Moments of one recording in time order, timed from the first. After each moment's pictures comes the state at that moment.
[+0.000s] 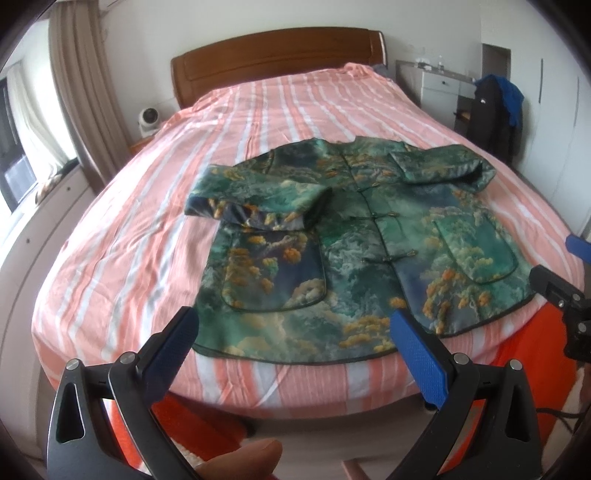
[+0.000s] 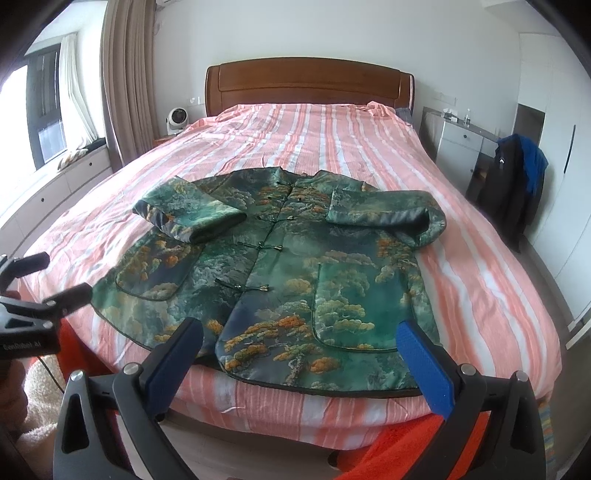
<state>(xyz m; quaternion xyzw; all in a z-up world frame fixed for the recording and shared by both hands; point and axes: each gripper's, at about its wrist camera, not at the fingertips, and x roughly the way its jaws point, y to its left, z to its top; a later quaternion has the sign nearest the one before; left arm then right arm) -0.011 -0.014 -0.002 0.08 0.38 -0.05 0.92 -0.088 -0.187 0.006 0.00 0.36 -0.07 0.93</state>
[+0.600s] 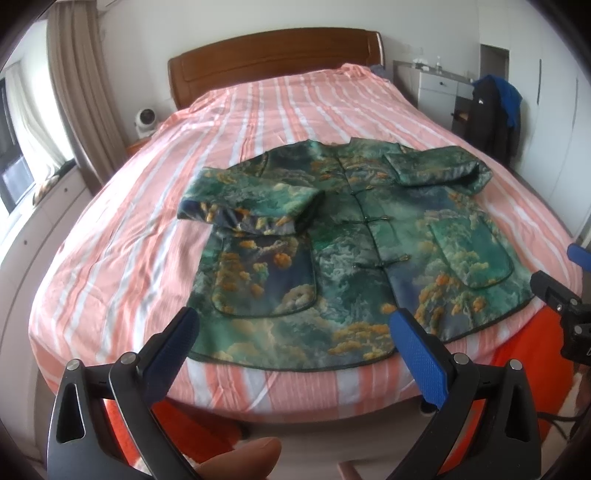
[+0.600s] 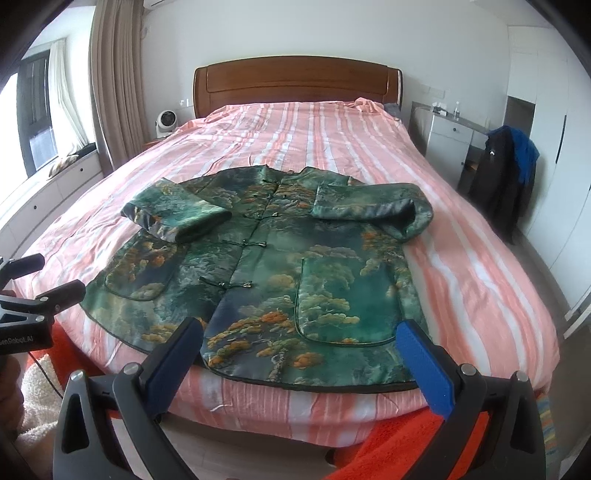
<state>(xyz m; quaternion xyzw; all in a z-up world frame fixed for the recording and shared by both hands) -0.007 -0.023 0.001 0.07 0.38 -0.06 0.92 -0.093 -0.203 0.000 0.01 0.36 -0.10 0.93</state>
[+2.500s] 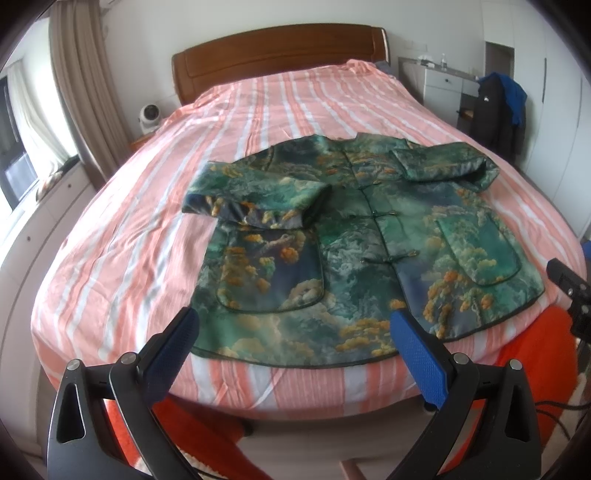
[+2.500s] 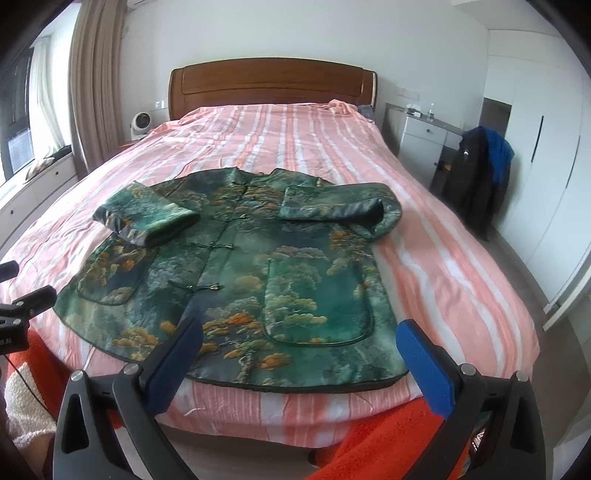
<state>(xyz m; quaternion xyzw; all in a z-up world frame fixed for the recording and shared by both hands) -0.003 -0.019 -0.008 0.07 0.39 -0.05 0.91 -0.096 -0.216 -0.001 0.00 0.35 -0.15 0.92</state>
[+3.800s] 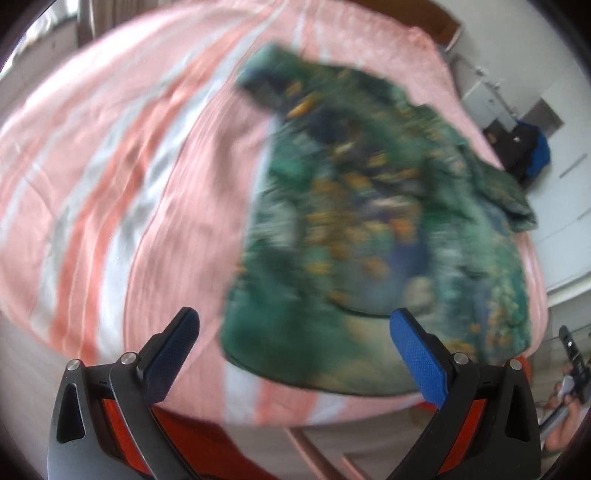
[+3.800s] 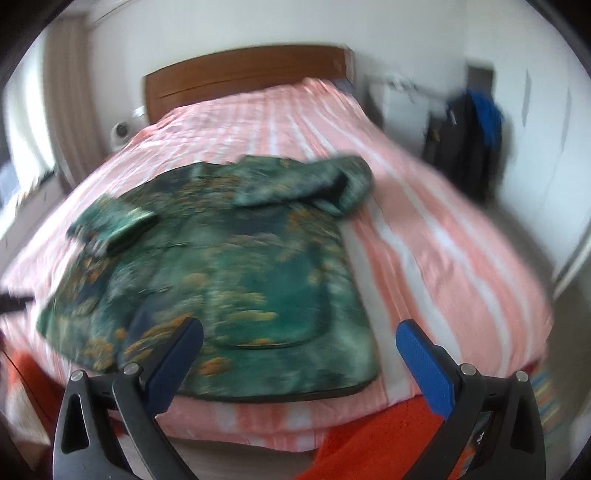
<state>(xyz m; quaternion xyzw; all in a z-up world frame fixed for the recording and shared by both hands) 0.116 0.143 -0.113 -0.13 0.56 -0.08 0.81 -0.083 -0.319 -0.034 0.10 0.38 -0.16 0.91</state>
